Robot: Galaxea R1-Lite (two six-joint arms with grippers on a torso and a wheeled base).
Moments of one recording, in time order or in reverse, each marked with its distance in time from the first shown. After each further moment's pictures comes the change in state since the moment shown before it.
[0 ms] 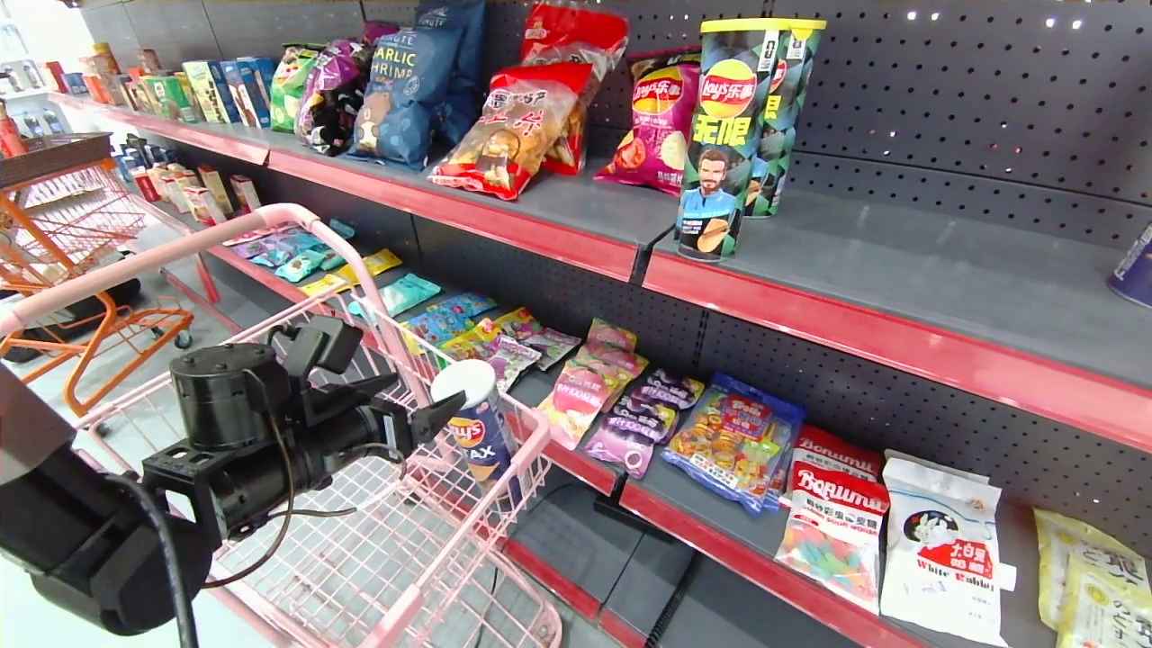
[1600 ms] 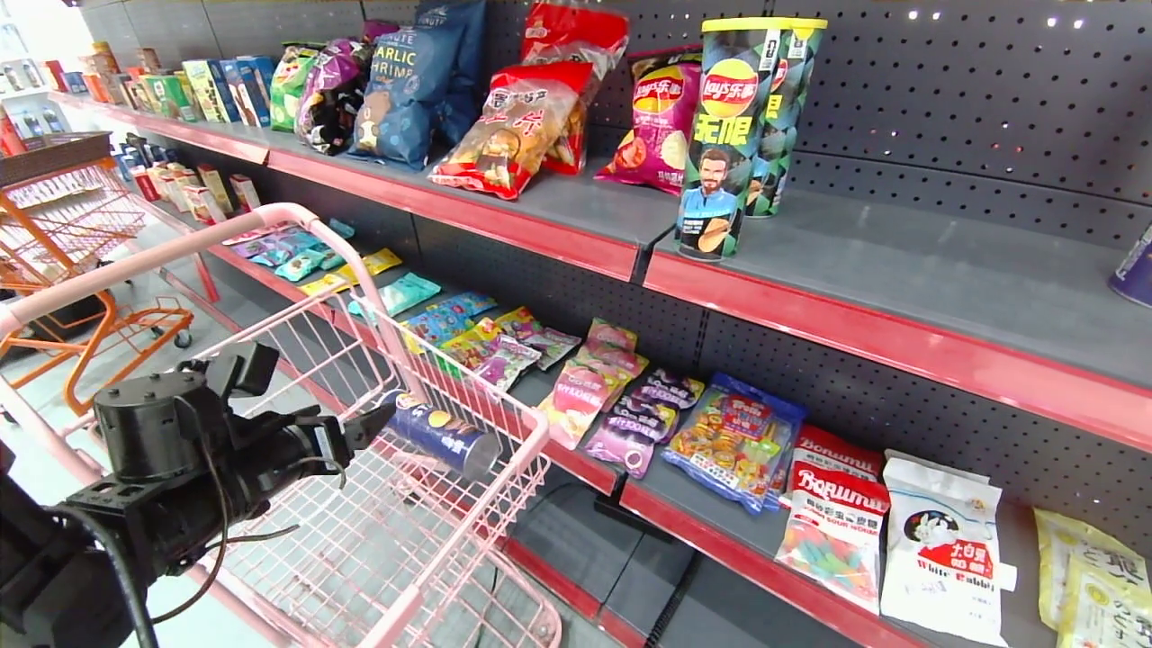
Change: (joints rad) left arm 0.145 -0.037 0.135 -0.049 0.122 -0.175; right arm 0.000 0.000 0.000 0.000 0.000 0.000
